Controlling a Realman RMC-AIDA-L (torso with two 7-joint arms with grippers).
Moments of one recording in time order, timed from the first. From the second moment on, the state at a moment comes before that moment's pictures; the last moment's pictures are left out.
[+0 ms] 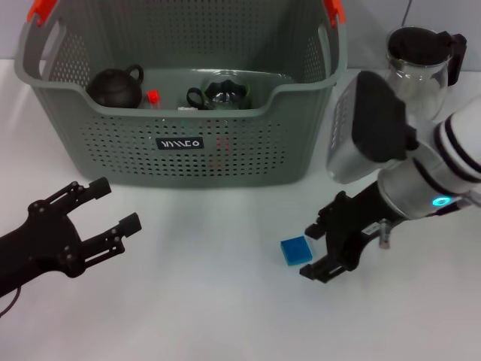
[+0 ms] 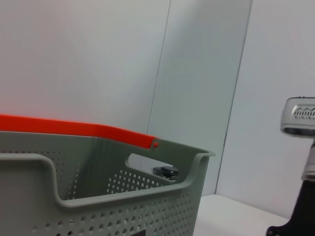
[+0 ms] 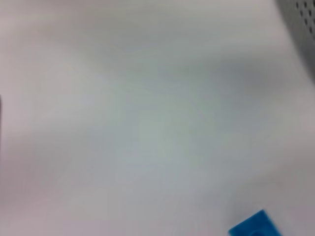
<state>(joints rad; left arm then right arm) -0.29 -2.15 0.19 0.60 2.06 1.81 -1.01 0.72 2.10 -1.49 -1.09 -2.40 -1.47 2.08</state>
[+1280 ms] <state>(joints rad) -0.29 -2.15 0.19 0.60 2.06 1.81 -1.01 0.84 2.10 -1.49 -0.76 -2.32 -1.23 2.01</state>
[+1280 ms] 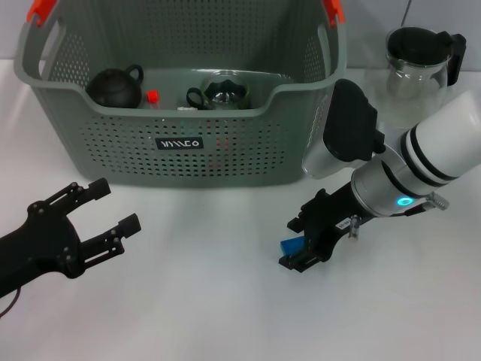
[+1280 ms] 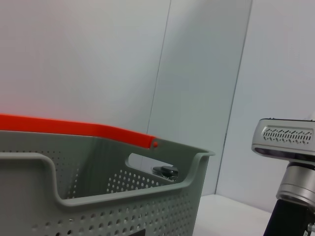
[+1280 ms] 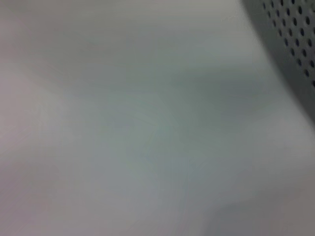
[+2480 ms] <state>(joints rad) -0.30 -2.15 0.19 0.60 2.06 1.81 -1.01 0.84 2.10 -1.49 -0.76 -2.33 -1.28 2.02</state>
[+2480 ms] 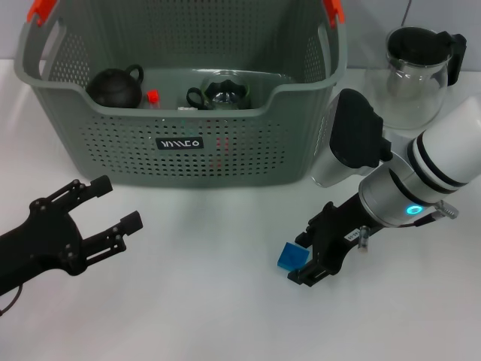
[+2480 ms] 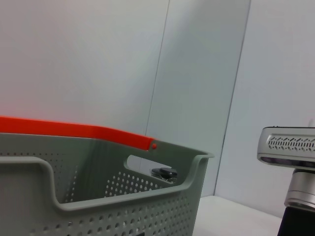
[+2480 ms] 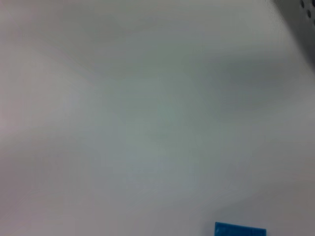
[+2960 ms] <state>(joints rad) -0.29 -2.15 0.19 0.60 2.06 1.81 -1.01 0.84 2.10 -1.50 -0.75 -2.34 -1.26 2.02</state>
